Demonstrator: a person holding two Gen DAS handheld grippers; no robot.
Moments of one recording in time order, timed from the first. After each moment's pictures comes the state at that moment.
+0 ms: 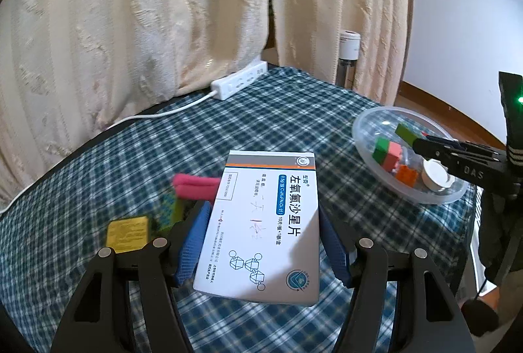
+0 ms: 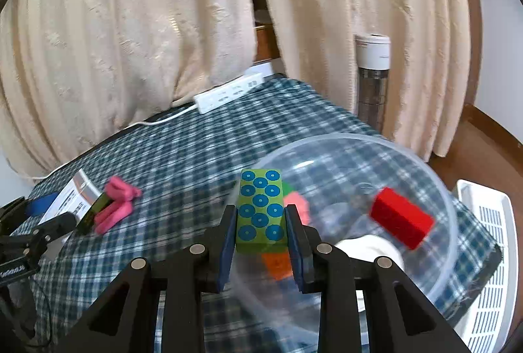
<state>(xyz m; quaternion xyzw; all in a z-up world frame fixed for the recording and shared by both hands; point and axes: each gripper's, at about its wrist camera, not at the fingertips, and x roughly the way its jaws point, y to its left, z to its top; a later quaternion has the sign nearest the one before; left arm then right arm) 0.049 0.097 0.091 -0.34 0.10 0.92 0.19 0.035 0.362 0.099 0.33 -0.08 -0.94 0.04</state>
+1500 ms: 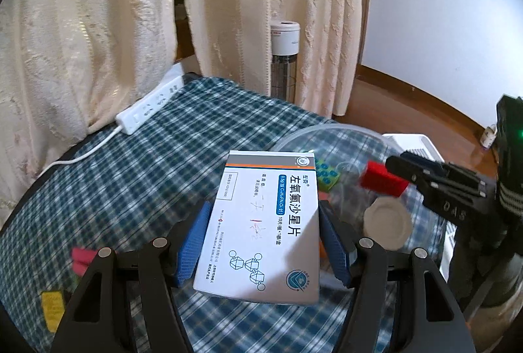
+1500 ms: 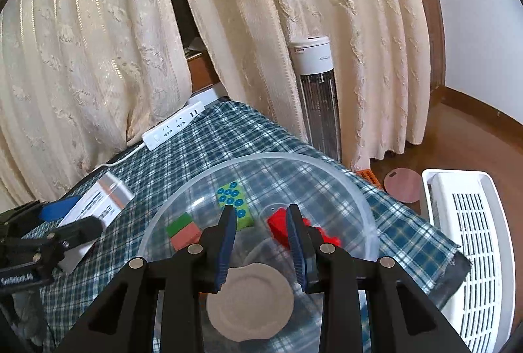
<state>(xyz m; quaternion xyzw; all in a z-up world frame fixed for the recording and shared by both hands) 0.005 0.244 0.097 -0.36 0.12 0.88 0.29 0.034 0.455 0.089 0.30 -0.15 -0.94 -0.01</state>
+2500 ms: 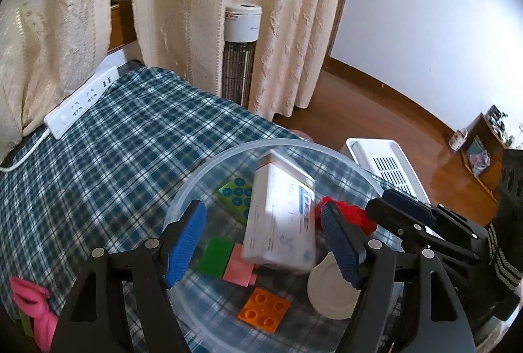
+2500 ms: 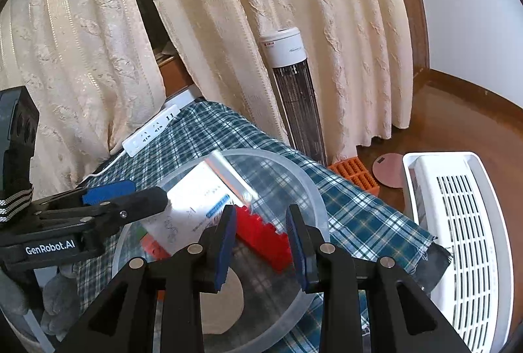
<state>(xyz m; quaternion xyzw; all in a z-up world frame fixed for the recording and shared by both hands) -0.032 0.319 0.079 -0.40 0.08 0.84 0.35 0.036 0.485 0.080 0.31 -0.18 -0.93 -0.03</state>
